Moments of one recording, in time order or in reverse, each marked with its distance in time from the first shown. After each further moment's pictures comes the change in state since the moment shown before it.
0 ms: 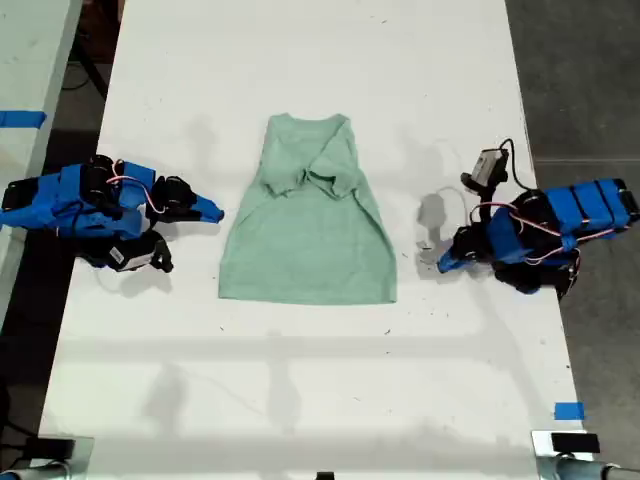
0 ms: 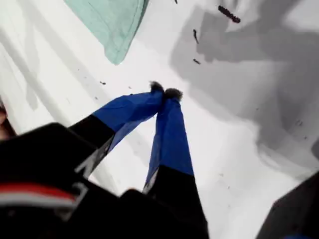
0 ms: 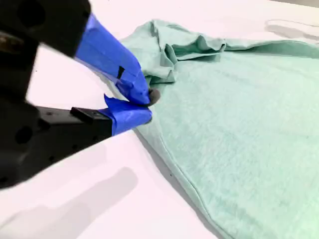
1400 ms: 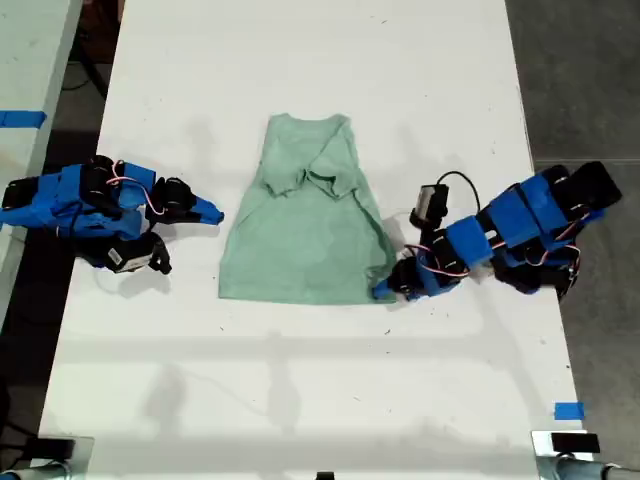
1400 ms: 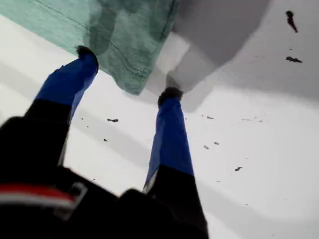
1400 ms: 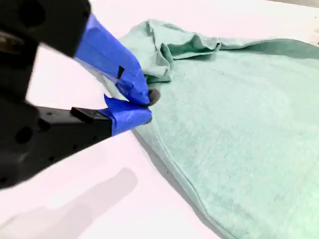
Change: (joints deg) arm 0 1.1 0.0 0.0 0.0 0.0; arm 1 -8.1 -71.2 -33.8 -22.9 15.5
